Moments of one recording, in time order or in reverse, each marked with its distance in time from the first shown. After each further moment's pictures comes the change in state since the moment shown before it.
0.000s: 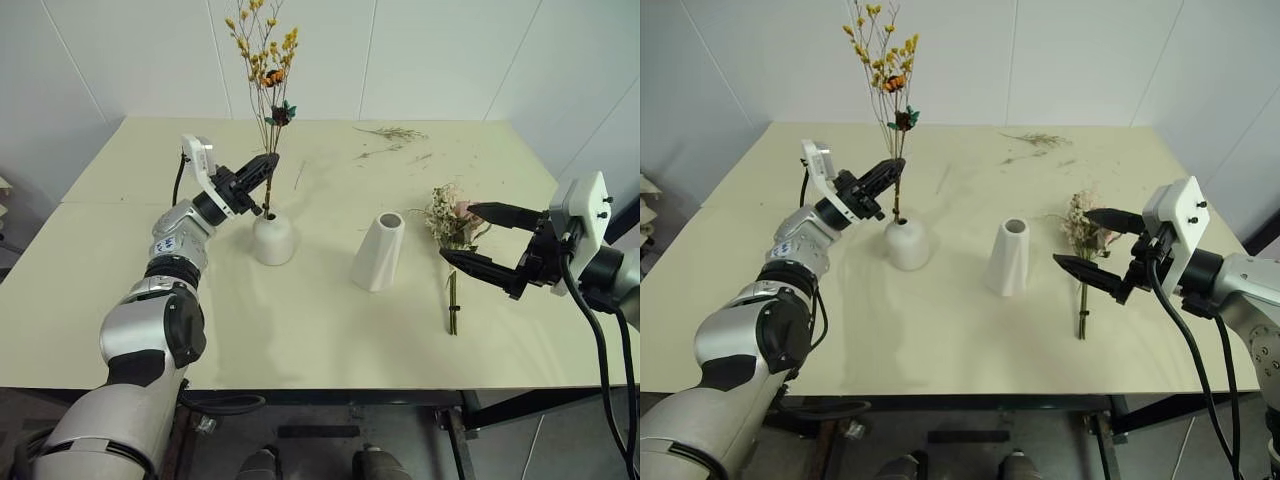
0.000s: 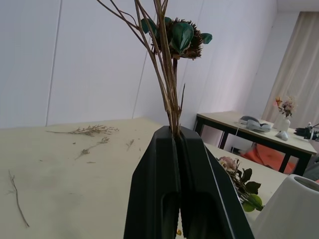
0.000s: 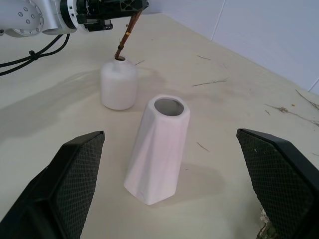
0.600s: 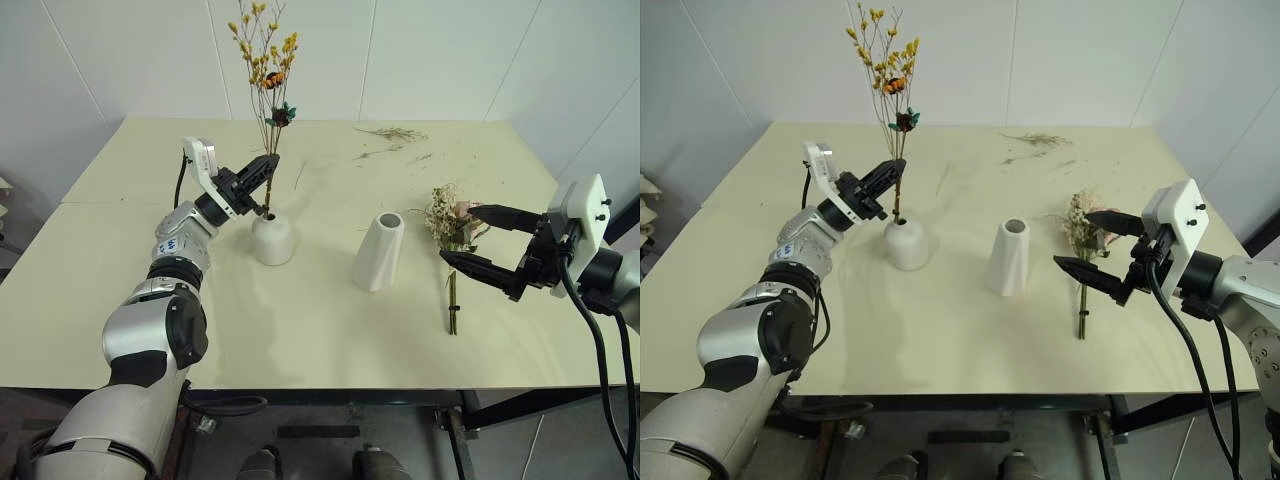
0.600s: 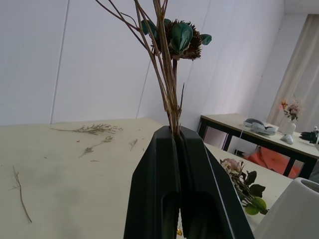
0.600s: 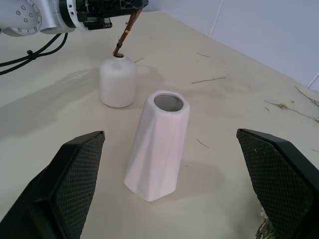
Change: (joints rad) left arm 0.005 -0.001 0.003 0.000 0.003 0.000 0.019; right arm 0.011 0.002 0.000 -0.002 -0.001 0.000 -0.005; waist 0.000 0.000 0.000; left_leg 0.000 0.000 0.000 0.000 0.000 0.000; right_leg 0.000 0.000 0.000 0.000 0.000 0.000
